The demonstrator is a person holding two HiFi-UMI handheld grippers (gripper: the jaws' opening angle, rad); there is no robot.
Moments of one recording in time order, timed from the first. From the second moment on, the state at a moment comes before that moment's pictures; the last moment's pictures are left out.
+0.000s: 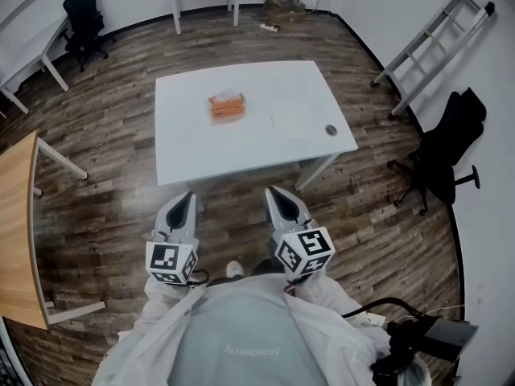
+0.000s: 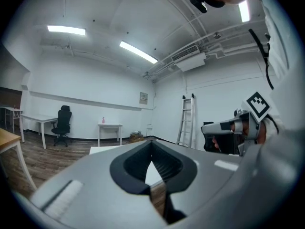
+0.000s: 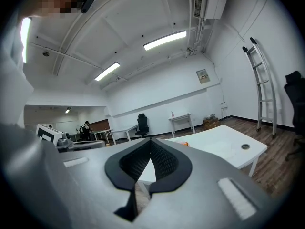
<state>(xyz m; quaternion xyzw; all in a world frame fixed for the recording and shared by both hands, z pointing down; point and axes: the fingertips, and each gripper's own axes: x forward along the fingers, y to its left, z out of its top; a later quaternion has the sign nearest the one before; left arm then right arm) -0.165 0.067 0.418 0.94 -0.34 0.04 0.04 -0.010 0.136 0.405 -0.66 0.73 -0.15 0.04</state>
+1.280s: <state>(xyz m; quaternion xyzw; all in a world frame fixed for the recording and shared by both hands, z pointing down) -0.117 -0.035 0.436 0.93 -0.36 0.08 0.06 0.056 0.025 0.423 -0.65 0.73 -0.19 0.03</state>
